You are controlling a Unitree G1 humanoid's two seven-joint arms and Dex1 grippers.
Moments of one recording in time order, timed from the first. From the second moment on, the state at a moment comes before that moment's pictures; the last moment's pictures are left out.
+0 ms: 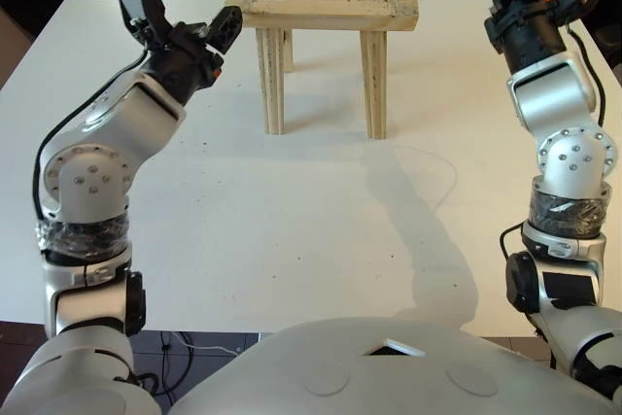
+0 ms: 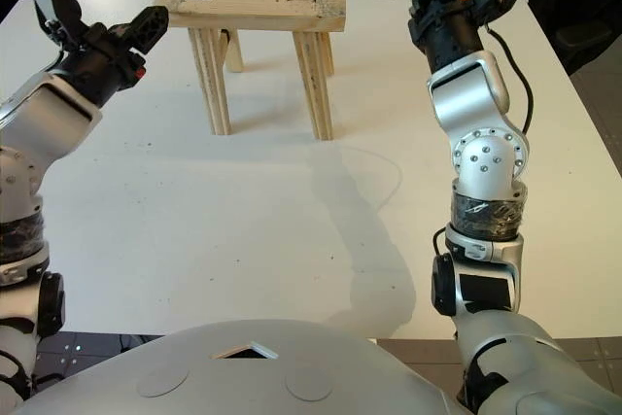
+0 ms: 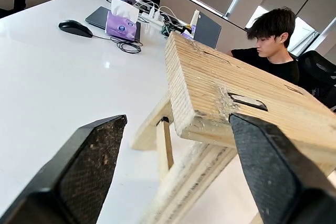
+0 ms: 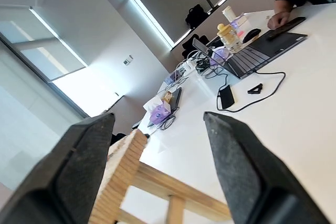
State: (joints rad) left arm -0.32 0.70 0.09 -0.39 -1.24 0.66 0.35; right arm -0.44 -0.37 -0.13 -0.19 1.12 0.39 -0.31
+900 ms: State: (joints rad) left arm 0.18 0.28 -0.07 0.03 -0.15 -0.22 0.03; right arm 0.01 -0.20 0.07 0.28 0.14 -0.25 0.06
